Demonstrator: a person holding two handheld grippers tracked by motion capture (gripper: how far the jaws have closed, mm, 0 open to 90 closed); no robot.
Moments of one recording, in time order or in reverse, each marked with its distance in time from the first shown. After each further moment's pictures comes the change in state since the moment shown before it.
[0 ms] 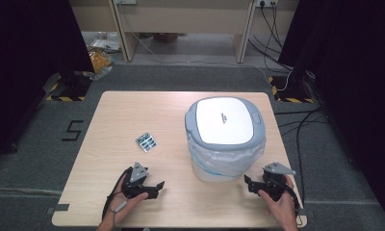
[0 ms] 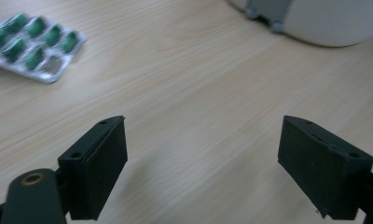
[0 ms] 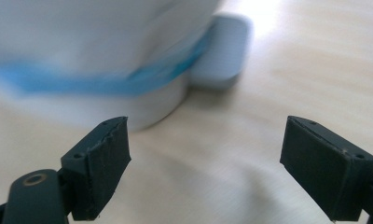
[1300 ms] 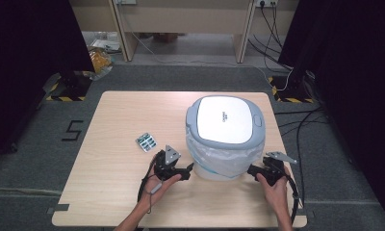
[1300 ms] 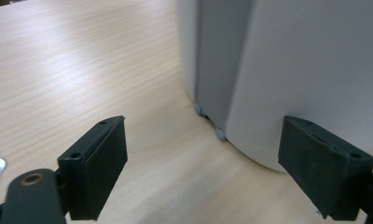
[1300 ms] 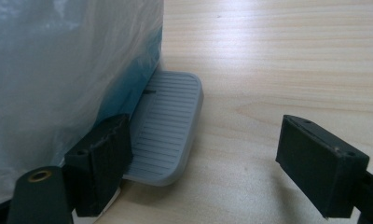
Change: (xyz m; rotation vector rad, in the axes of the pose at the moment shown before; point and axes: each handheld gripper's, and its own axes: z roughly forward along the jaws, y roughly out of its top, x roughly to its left) left arm -0.028 0.072 0.063 -0.085 0.060 -0.026; right arm -0.018 0.012 0.035 -0.068 -0.037 0.224
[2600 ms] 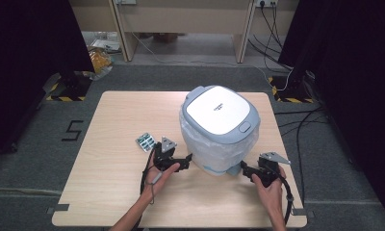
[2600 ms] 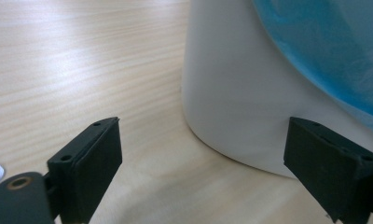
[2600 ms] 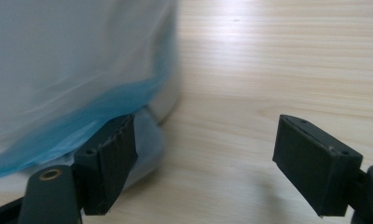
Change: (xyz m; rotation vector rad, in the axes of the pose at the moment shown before) left arm 0.022 0.010 0.023 -0.014 0.003 -0.147; right arm 0.023 0.001 -0.003 0.002 0.005 -0.044
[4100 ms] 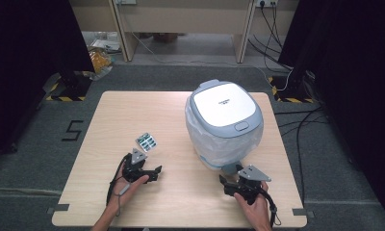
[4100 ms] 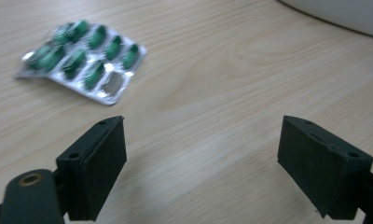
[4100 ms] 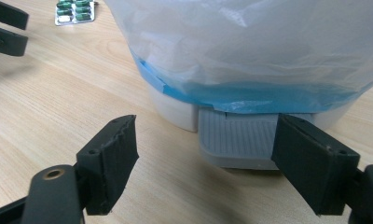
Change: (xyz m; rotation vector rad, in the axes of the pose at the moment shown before) left arm 0.073 -0.056 -0.064 0.108 0.104 0.066; right arm 0.062 -0.027 -0.013 -0.088 0.183 -0.255
